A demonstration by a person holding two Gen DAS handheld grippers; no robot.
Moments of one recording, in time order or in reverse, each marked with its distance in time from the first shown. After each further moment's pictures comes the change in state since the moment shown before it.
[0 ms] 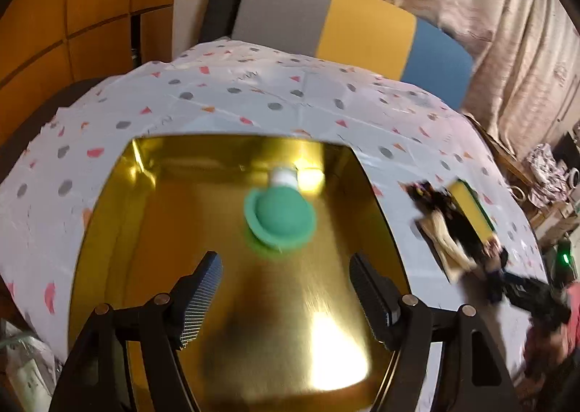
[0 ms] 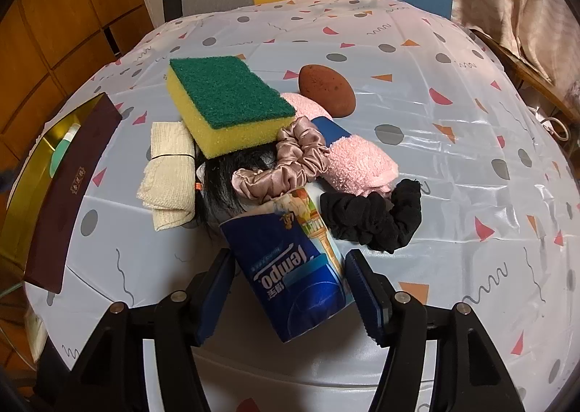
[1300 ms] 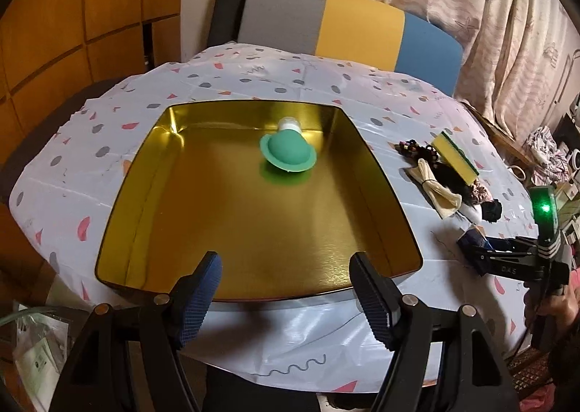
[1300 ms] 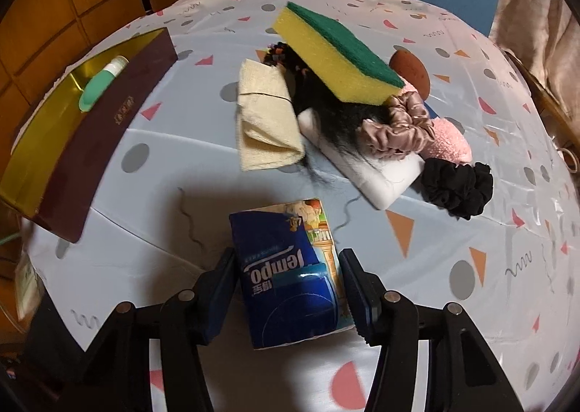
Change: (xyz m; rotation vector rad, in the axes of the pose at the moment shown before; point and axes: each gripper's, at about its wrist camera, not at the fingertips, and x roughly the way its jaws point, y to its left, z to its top) left arm -0.056 0.002 -0.075 0.033 -0.033 0.052; right arm 0.003 0.083 -0.029 -0.142 0.062 -0.002
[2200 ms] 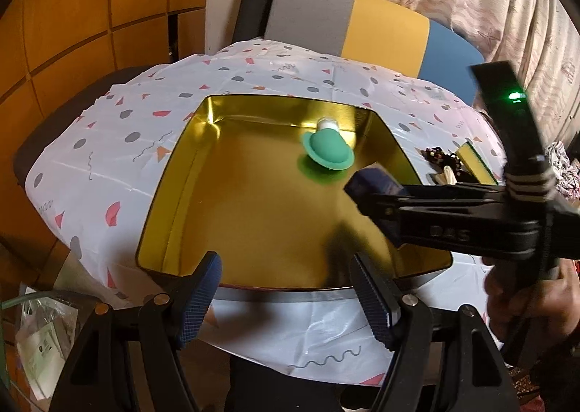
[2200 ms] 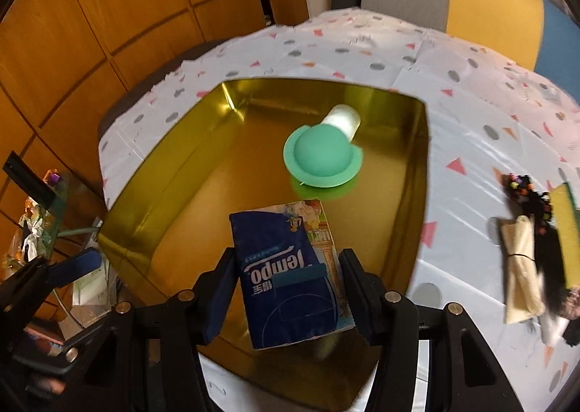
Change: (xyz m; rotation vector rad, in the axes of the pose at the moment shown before) left arm -0.006 0.036 -0.005 -0.062 0.007 0.048; right arm 0.001 0.213 0.083 -0.217 -0.057 0.303
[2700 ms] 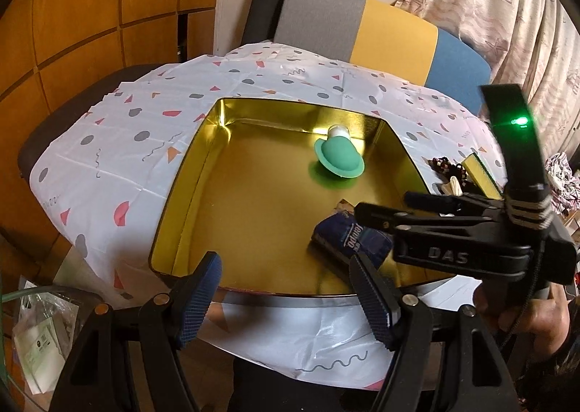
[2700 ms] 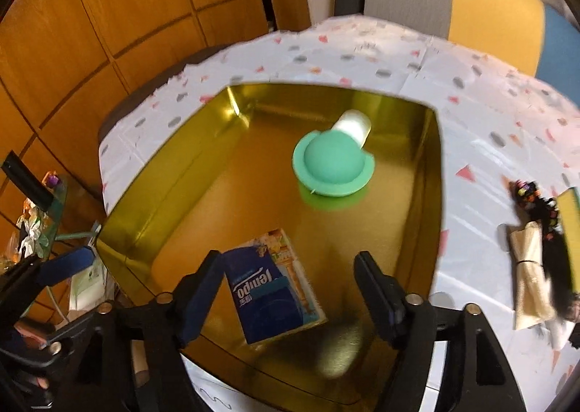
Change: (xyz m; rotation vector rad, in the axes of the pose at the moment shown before) left arm -0.001 0.008 0.003 -0.029 -0.011 0.007; right arm -0.003 0.009 -0.003 -0.011 -0.070 -0.012
